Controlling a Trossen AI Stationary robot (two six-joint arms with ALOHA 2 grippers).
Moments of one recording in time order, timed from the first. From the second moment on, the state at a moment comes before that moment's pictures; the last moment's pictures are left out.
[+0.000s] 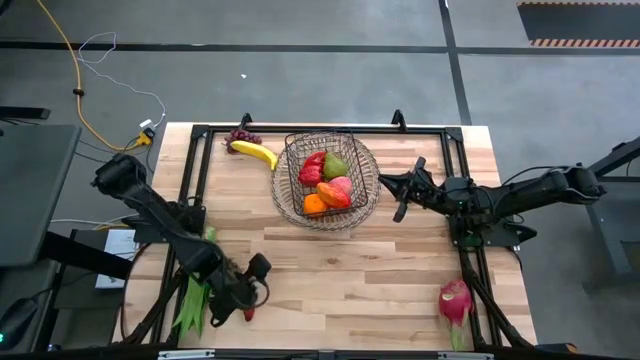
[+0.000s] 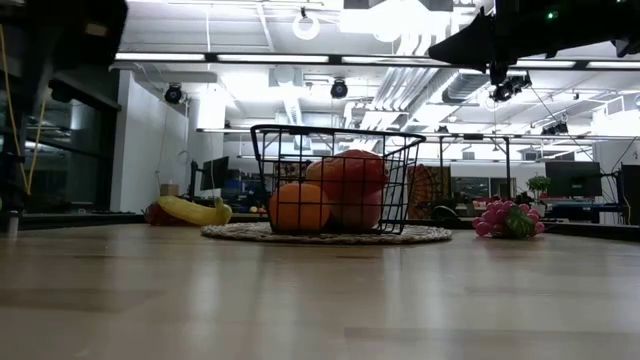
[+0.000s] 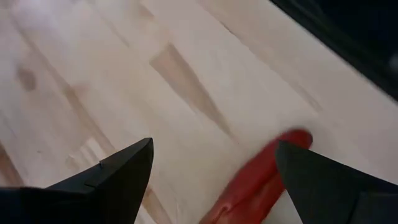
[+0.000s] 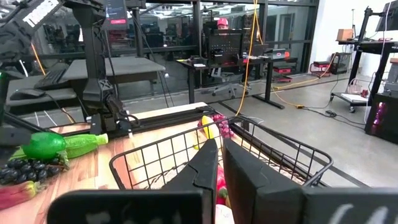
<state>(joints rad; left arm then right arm) -0.64 1.45 0.84 -0.42 -0.14 0.08 0.08 0.83 0.36 0.49 0.50 0.02</state>
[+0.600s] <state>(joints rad) -0.68 1.65 0.85 -0.56 -0.14 0.18 0.08 0.83 0.36 0.47 0.50 0.02</state>
